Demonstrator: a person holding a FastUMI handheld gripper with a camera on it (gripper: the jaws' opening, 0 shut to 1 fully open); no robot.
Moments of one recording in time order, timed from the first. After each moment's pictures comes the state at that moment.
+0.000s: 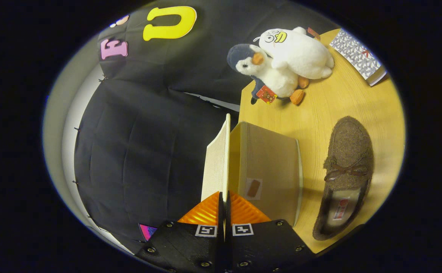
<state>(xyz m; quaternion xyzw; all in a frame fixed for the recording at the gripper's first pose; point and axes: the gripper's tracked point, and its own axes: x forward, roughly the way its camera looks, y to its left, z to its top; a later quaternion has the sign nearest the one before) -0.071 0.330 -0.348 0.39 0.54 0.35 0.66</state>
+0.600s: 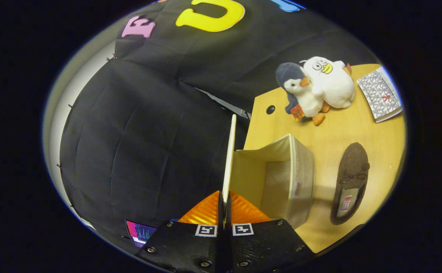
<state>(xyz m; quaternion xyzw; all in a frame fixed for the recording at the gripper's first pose) -0.074 0.399 -0.240 0.29 0.52 0.35 0.72</state>
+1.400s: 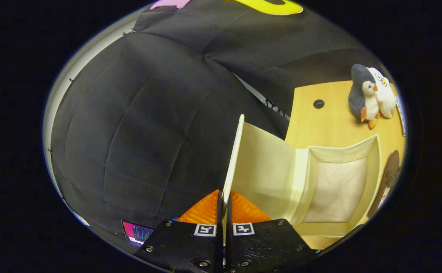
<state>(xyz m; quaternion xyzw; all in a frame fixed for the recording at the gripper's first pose) -0.107 0.608 -0.234 0.25 0.55 0.39 0.69</state>
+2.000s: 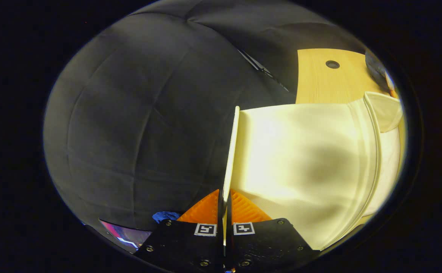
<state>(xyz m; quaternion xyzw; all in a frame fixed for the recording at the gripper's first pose) -0.152 0.705 -0.394 0.18 0.62 0.36 0.67</state>
